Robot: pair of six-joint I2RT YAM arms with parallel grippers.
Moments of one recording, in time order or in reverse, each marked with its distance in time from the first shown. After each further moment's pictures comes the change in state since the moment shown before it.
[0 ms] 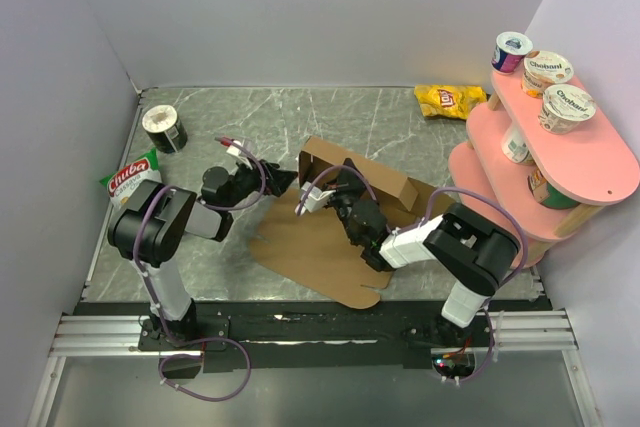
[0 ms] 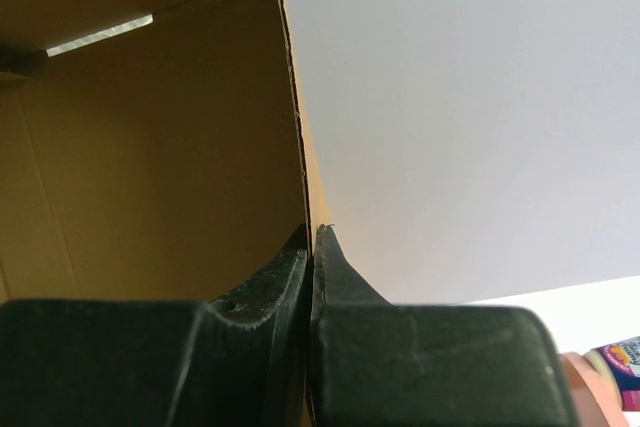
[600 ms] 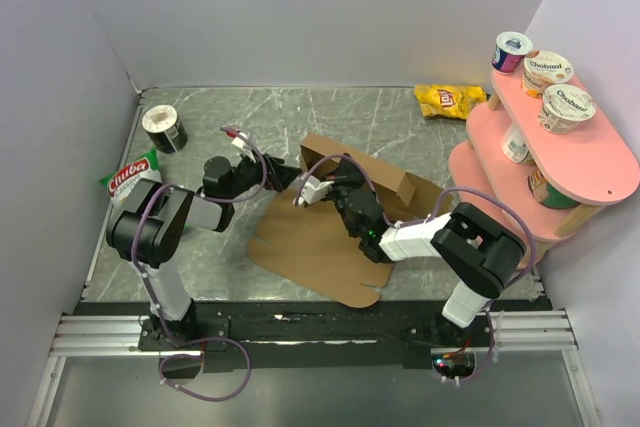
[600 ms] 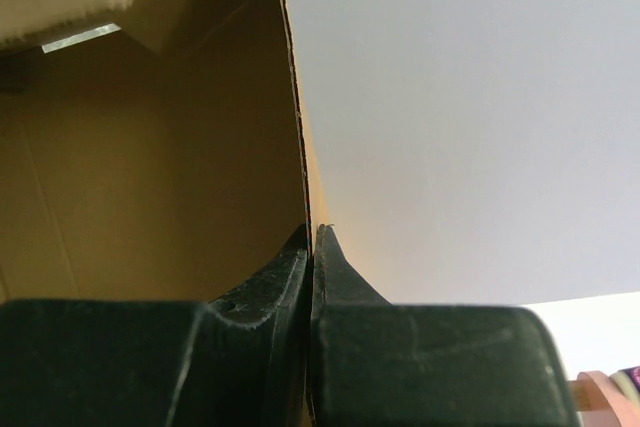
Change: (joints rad) left arm 0.013 -0.002 0.089 -0.100 0.112 0.011; right arm -0.022 -0.027 0.072 -0.164 -0.026 0.069
